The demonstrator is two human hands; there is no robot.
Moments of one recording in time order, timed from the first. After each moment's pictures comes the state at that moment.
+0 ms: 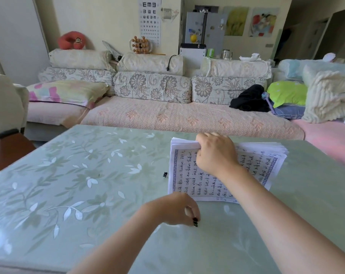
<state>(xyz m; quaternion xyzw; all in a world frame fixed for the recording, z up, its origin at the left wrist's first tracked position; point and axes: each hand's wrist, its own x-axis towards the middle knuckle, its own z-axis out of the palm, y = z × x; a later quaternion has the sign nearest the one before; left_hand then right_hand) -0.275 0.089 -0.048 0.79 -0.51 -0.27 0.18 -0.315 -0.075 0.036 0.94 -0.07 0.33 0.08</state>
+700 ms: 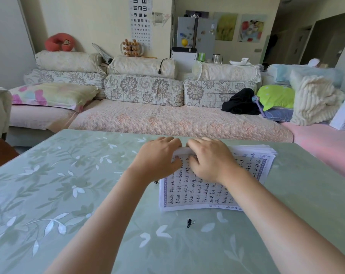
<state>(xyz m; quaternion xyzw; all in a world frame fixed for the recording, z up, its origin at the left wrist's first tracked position) -0.222 0.069 0.040 0.79 -0.52 0.27 0.16 -0.325 -0.088 0.047 0.96 0.00 0.27 0.07</state>
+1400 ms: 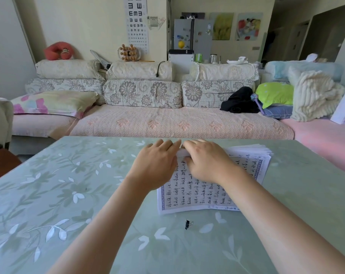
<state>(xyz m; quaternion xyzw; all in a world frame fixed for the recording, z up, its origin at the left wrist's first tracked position) -0.238 0.069 0.040 0.80 -0.50 0.32 0.07 -0.332 -0.086 0.056 0.97 0.00 0.23 0.03</state>
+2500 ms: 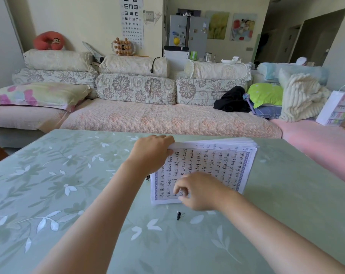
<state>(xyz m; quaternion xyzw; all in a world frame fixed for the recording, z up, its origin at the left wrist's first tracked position) -0.232 0.057 0.049 0.84 -0.48 0.23 0.10 -0.371 -0.076 -0.006 1.00 0.04 0.05 -0.06</state>
